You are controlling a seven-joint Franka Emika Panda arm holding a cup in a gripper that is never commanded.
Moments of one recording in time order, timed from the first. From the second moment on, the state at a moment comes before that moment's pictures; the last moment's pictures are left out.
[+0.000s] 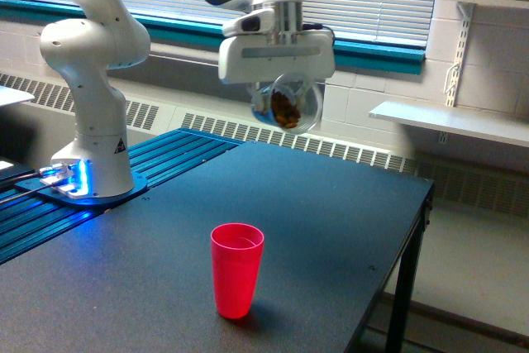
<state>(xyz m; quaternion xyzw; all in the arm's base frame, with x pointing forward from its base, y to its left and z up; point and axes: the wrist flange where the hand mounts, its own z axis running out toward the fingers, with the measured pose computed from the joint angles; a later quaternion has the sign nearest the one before) 0.459 -0.080 0.402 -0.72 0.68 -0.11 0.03</state>
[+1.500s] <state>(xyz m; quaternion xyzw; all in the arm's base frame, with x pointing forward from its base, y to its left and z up) 0.439 -0.195 0.336 -0.69 0.72 -0.02 0.03</state>
